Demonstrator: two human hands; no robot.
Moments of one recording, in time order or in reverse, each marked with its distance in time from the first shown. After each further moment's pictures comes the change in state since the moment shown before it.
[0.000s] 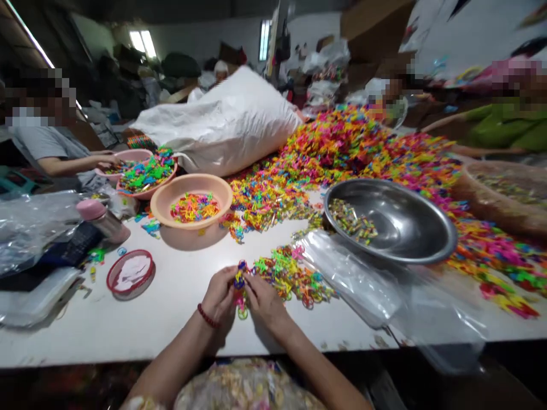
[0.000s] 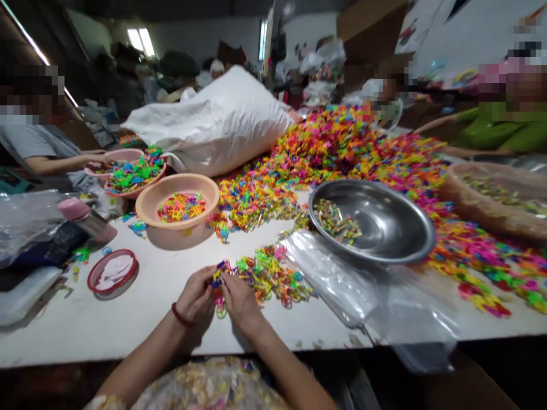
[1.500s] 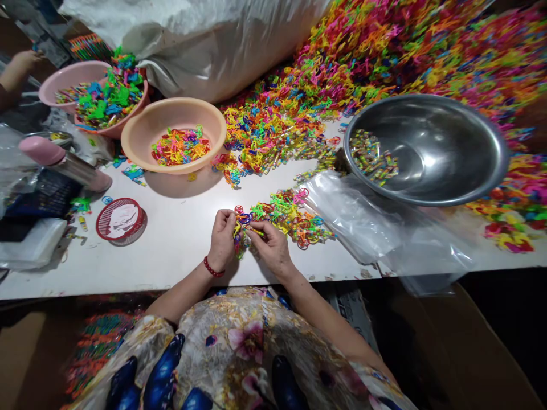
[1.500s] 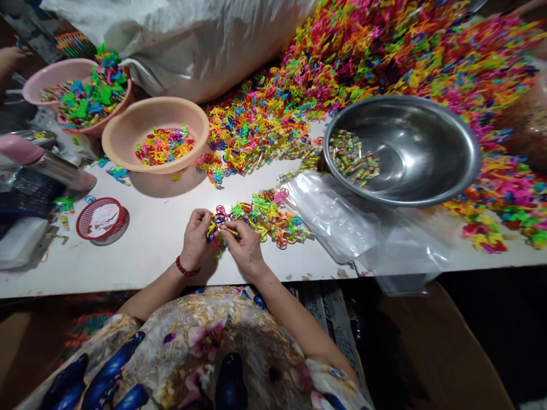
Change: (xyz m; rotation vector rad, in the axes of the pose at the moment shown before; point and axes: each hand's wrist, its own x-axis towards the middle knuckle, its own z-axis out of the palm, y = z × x) left_hand -0.020 -0.017 0.020 0.245 0.057 0.296; right_hand -0.003 -0.006 -0.013 0.403 0.133 0.422
